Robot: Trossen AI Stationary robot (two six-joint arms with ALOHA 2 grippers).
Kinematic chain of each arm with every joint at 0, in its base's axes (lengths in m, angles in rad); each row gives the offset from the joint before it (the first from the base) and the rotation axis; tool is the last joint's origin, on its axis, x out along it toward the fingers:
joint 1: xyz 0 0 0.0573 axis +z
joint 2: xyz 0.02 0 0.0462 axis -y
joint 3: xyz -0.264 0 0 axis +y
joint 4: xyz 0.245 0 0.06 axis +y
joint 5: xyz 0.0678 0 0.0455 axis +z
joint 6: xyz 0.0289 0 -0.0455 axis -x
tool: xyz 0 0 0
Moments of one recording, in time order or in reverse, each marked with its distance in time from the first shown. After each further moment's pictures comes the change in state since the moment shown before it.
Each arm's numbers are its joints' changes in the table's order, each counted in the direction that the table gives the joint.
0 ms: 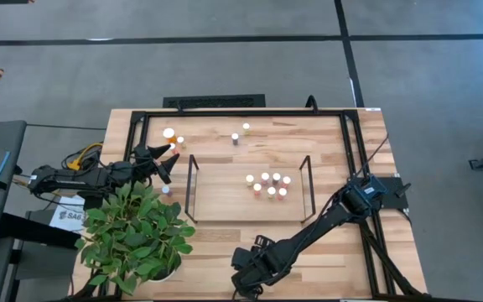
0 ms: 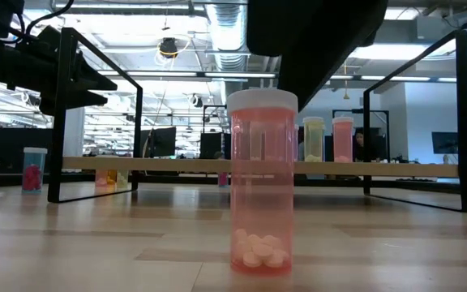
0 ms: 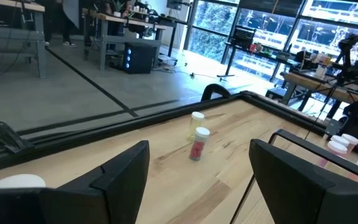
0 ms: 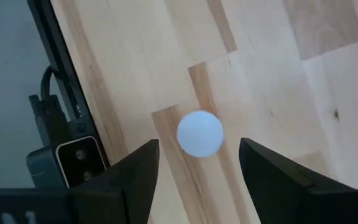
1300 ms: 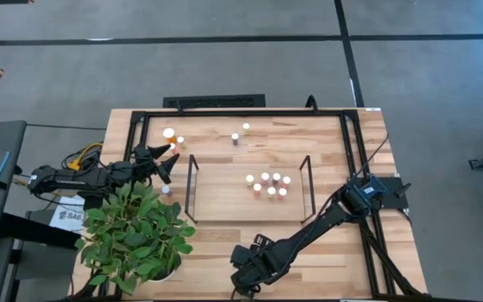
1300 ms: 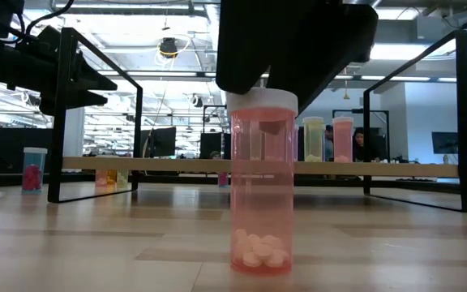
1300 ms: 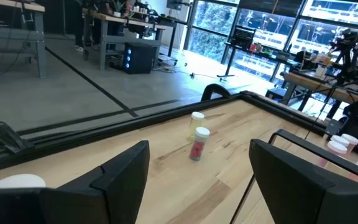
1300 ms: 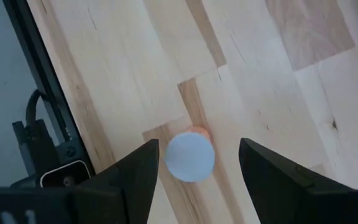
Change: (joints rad) left arm 0.000 0.000 0.000 0.000 0.000 0.000; right arm -0.009 0.000 0.044 -0.062 -0.057 -0.046
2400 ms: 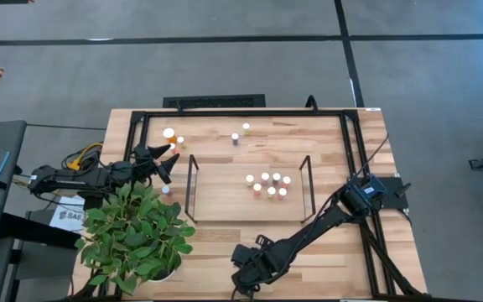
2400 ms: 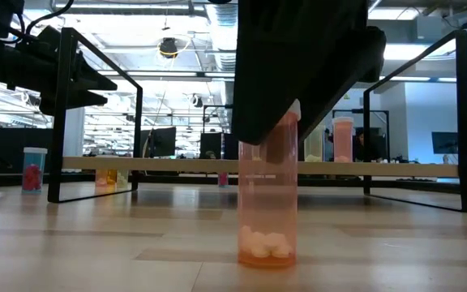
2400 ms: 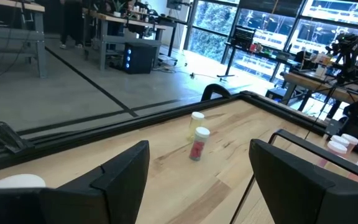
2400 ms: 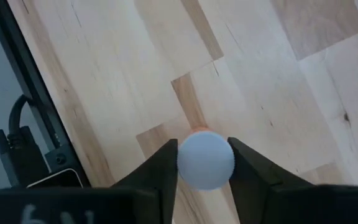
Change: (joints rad) left arm 0.000 0.000 0.000 0.000 0.000 0.000; right arm -0.003 0.000 0.056 -0.053 0.007 -0.051
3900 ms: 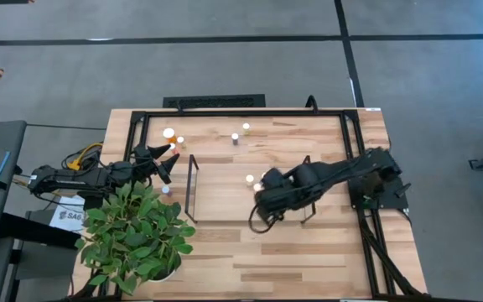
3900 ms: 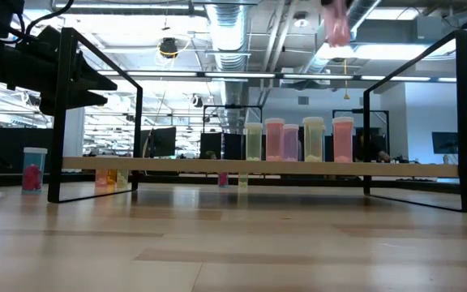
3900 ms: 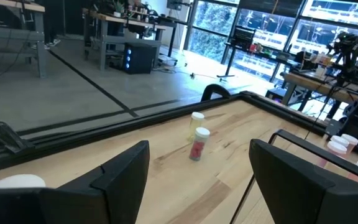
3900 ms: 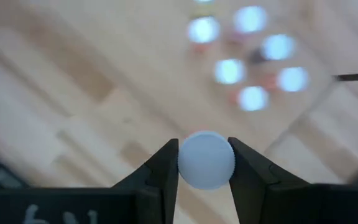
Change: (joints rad) left arm 0.000 0.000 0.000 0.000 0.000 0.000; right arm -0.258 0.444 -0.056 0.691 -0.045 -0.121
